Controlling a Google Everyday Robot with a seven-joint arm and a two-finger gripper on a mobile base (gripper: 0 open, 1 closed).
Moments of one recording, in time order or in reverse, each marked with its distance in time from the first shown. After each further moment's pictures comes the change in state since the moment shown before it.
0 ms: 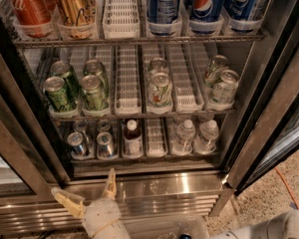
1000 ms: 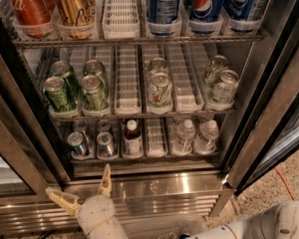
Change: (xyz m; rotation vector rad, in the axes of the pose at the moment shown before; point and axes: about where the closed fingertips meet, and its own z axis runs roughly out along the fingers) arm -0.003 0.010 0.013 -0.028 -0.025 -0.097
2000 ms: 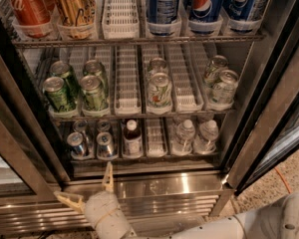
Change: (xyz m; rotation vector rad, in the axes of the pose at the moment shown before) arm 0.037 -0.019 0.009 -0.036 0.131 -0.207
